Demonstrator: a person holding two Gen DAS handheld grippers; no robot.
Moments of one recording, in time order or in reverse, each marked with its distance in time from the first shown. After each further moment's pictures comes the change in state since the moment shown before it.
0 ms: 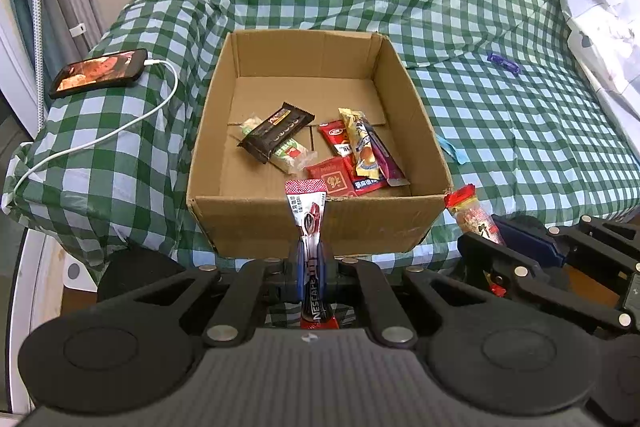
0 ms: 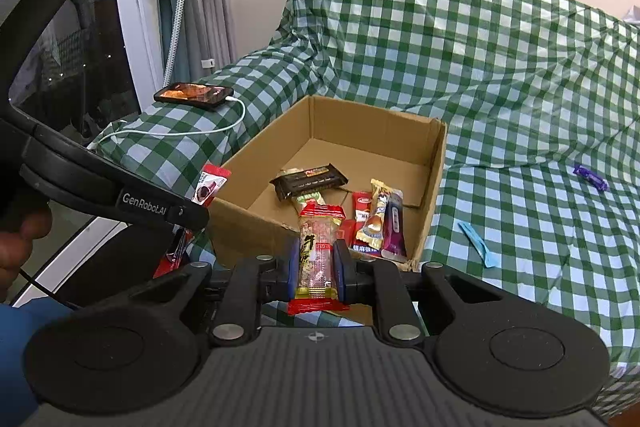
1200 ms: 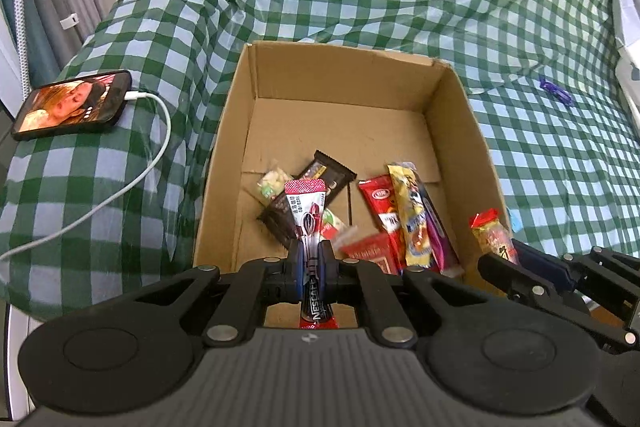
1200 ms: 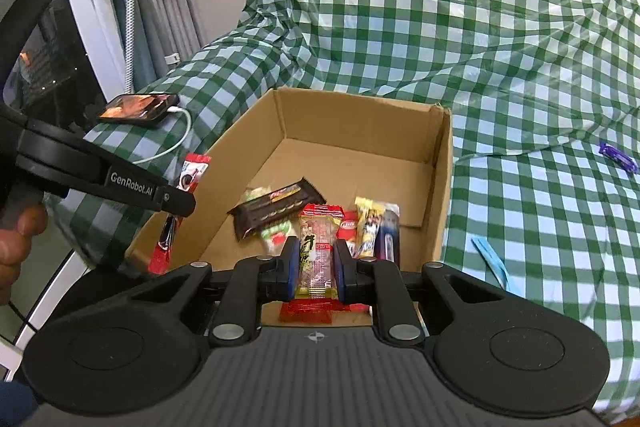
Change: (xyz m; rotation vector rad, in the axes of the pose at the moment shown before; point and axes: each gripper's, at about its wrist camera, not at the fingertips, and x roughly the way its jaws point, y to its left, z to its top) left arm 0.110 0.042 0.113 -0.066 0.066 0.035; right arm 0.121 -0.051 0.063 0.096 0.090 0.014
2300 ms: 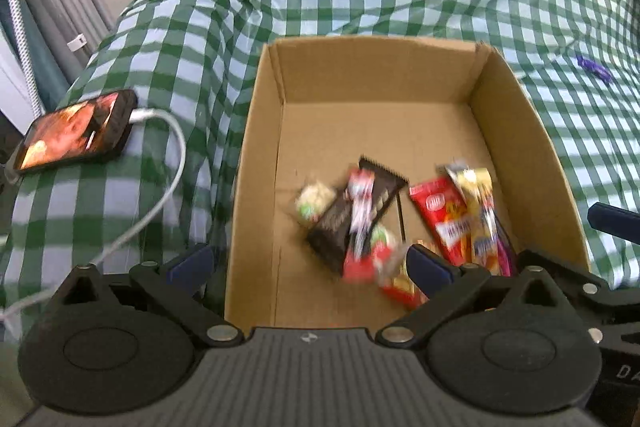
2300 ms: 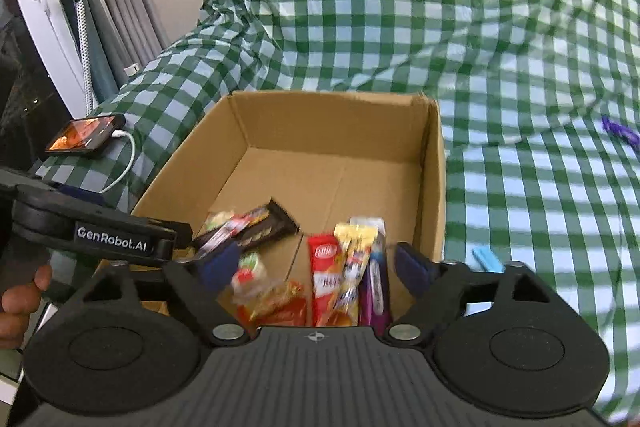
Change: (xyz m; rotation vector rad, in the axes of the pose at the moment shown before) left arm 0.036 0.008 0.005 0.084 -0.002 0.117; right arm 0.055 -0.029 0.024 0.109 0.042 -0.027
